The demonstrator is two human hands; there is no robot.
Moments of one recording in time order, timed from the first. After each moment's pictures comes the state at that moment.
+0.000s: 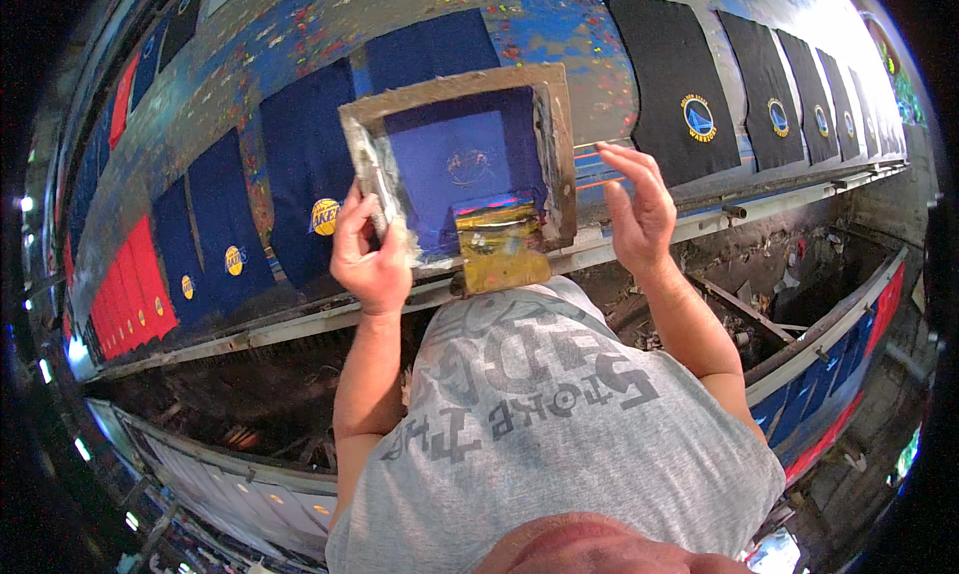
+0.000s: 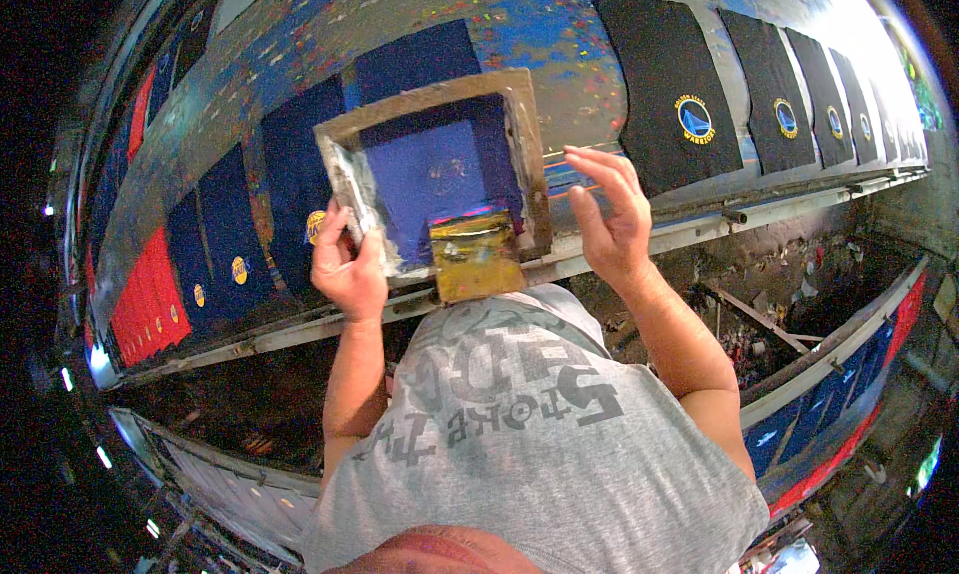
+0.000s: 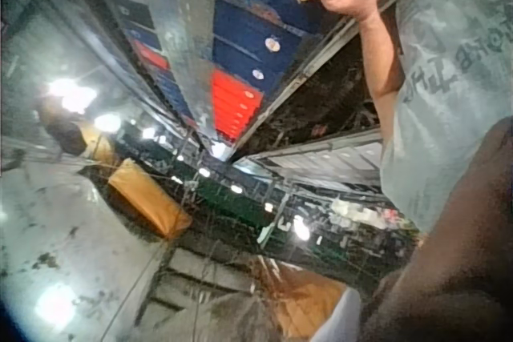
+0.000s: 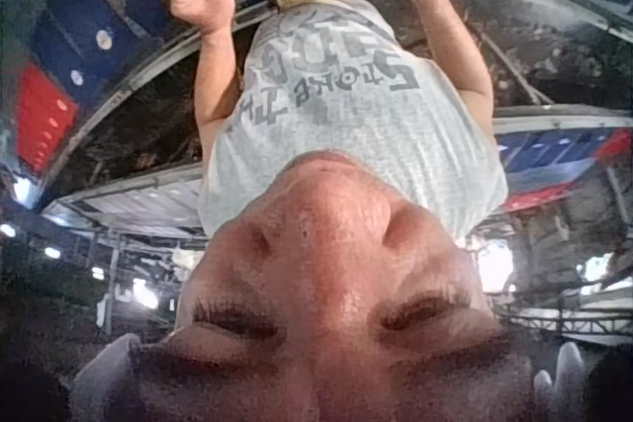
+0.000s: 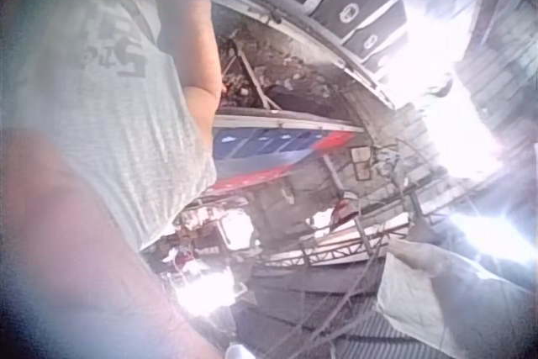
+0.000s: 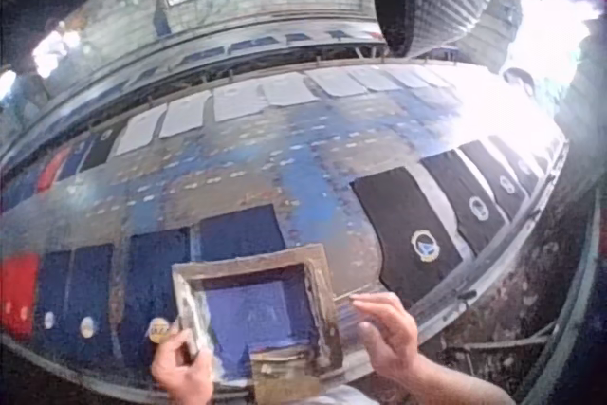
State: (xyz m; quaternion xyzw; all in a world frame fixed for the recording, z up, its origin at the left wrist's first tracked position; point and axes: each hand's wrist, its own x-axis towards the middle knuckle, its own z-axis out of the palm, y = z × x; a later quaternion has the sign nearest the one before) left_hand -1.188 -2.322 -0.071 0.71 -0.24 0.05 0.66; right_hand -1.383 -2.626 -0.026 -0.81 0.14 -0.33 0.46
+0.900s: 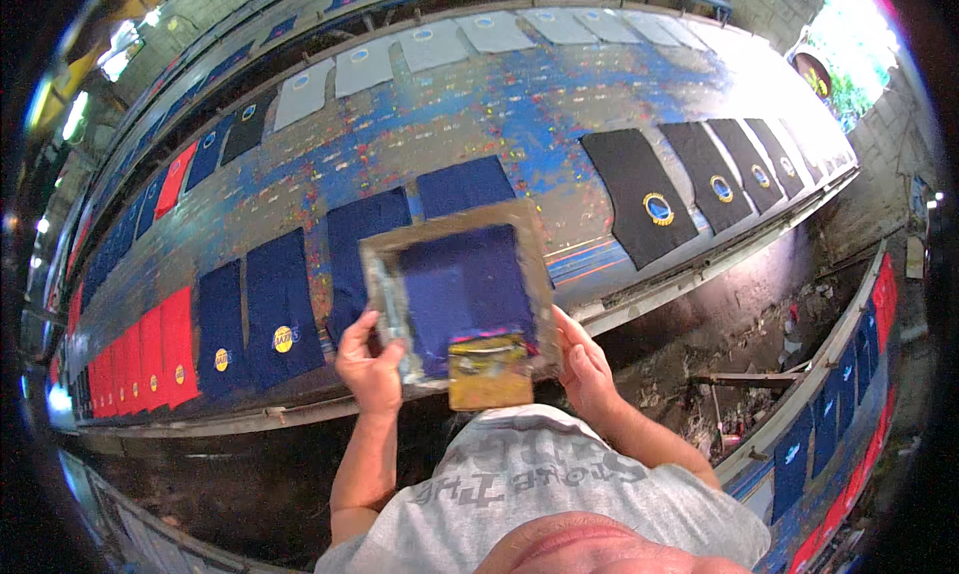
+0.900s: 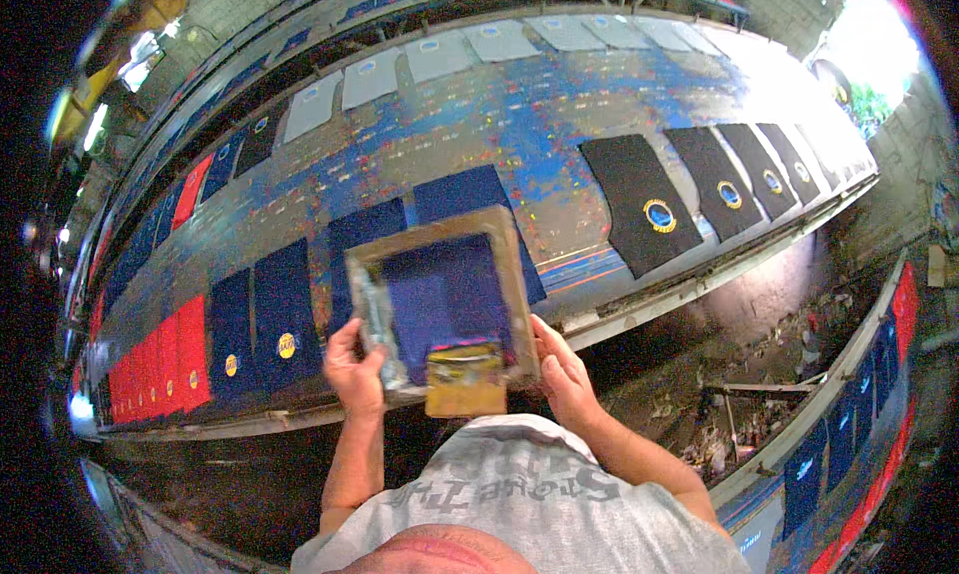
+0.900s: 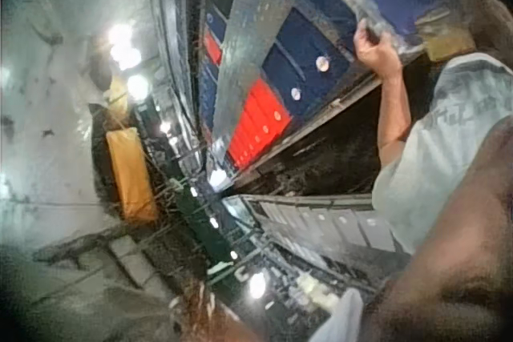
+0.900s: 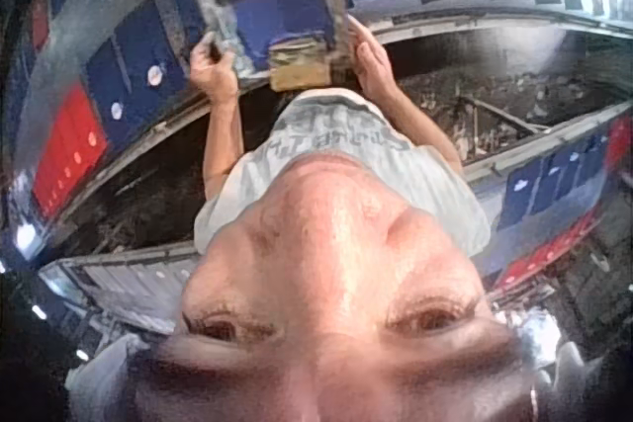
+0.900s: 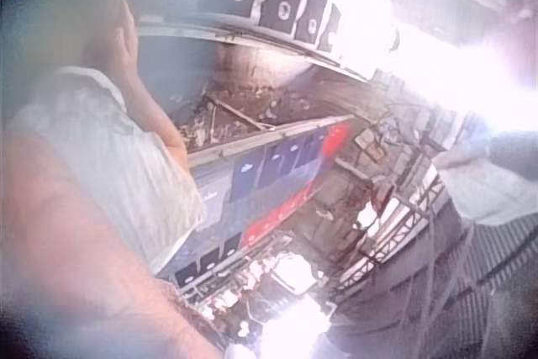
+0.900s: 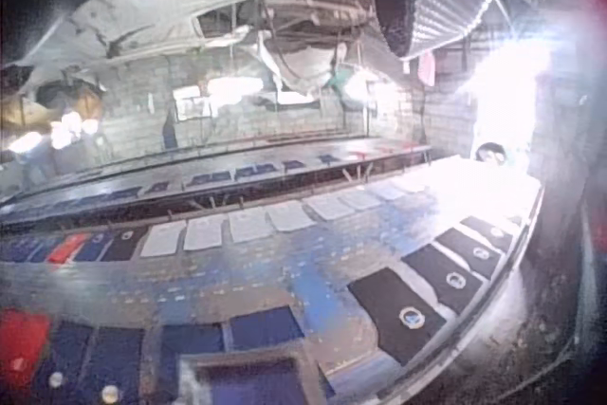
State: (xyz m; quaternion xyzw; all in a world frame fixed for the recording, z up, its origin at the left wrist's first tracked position) left_hand -1.188 -2.214 -0.018 0.67 -0.16 -0.02 0.73; right_hand -1.435 -2.439 -0.004 -0.45 0.15 -0.22 0.85
